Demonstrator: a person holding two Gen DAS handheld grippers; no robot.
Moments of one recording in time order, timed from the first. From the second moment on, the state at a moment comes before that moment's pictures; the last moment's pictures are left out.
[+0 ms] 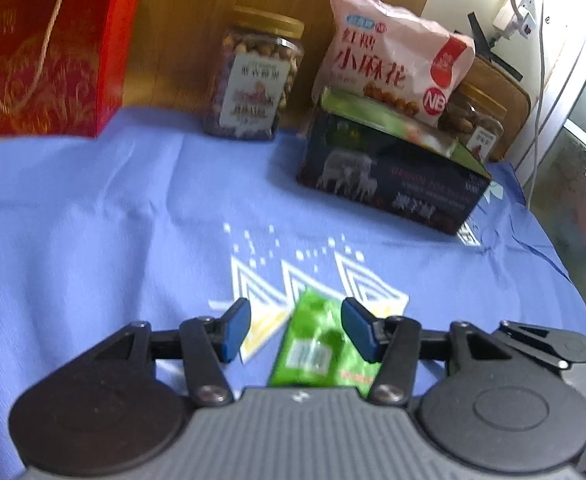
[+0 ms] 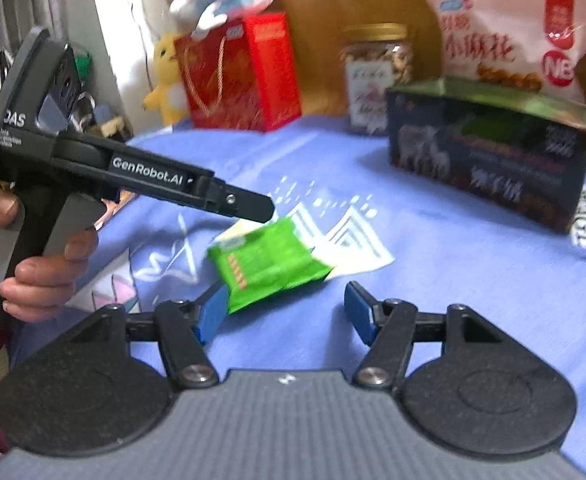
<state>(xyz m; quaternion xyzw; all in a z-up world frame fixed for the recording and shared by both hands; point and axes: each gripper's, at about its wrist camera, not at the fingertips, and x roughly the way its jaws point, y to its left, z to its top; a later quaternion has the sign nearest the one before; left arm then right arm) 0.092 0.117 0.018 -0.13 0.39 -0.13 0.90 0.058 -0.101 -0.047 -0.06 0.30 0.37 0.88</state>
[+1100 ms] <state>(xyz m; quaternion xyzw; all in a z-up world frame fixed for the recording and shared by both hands) 0.243 0.012 0.085 -0.11 0.29 -0.20 0.93 0.181 -0.154 0.015 -0.06 0.15 0.21 0.96</state>
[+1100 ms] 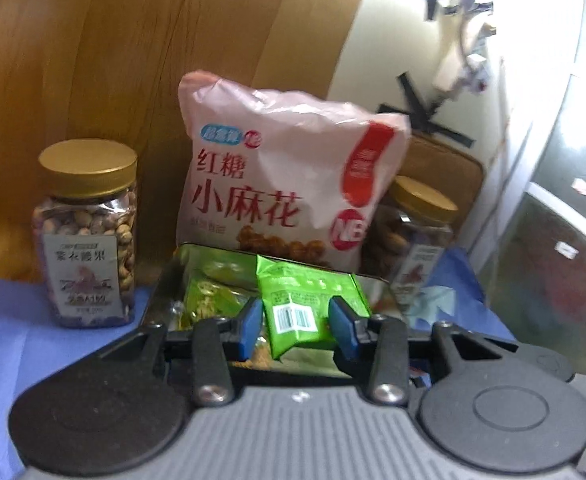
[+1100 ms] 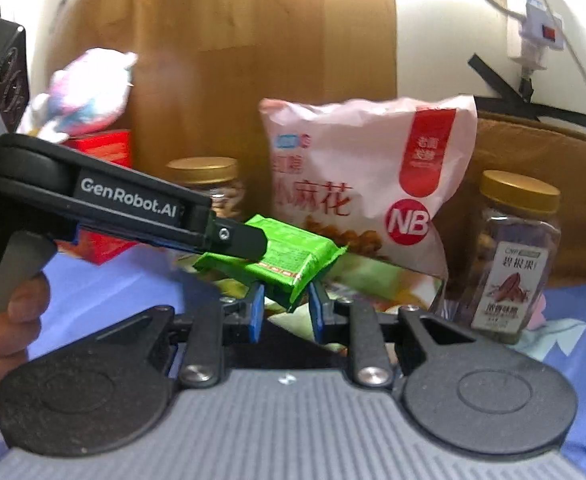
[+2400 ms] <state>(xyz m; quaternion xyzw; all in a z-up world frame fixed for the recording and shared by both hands) 0.066 0.011 0.054 0.00 0.34 -0.06 0.94 0.018 -0.182 -0.016 0.12 0.19 0.17 0.96</state>
